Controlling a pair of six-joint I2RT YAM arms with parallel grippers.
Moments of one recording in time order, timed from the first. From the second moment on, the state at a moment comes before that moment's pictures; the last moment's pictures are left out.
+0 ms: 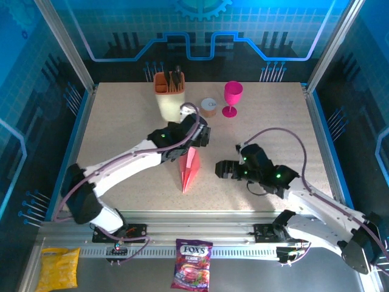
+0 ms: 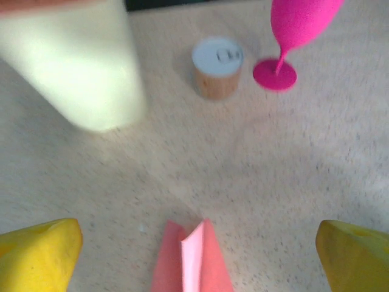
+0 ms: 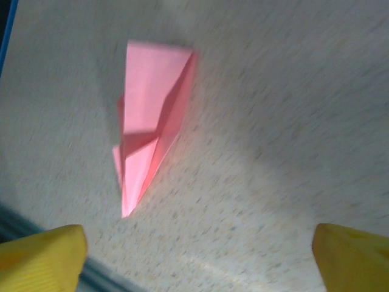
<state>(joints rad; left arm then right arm) -0.82 1.50 1.34 -0.61 -0.57 -0.49 0.66 0.94 0.72 -0.55 -0.03 0.69</state>
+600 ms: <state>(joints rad) -0.19 1.18 0.58 0.06 -0.60 -0.21 0.15 1.15 0.68 -0.32 0.49 0.34</state>
